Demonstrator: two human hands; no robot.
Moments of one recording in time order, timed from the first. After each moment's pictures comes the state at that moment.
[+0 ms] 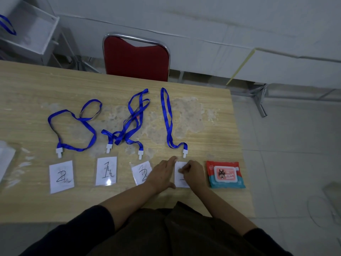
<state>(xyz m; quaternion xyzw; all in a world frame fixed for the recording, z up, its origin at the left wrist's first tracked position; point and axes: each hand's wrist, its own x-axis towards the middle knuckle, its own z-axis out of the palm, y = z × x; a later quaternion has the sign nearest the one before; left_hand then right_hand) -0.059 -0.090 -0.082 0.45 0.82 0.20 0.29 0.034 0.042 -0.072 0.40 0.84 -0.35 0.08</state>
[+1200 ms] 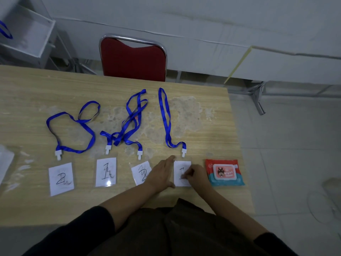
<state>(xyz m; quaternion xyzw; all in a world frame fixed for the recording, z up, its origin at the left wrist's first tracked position) -0.059 -0.093 -0.082 0.43 0.82 0.23 0.31 0.054 0.052 -0.071 0.38 0.84 -0.37 0.10</state>
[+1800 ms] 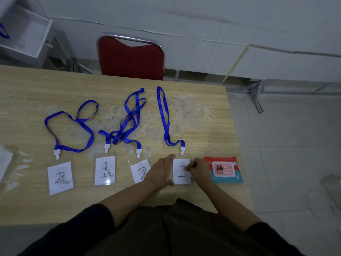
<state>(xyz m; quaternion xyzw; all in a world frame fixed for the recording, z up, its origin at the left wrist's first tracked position) -0.058 -0.093 -0.078 0.44 0.82 0.22 0.30 0.048 0.062 -0.063 0.44 0.81 -0.39 0.06</state>
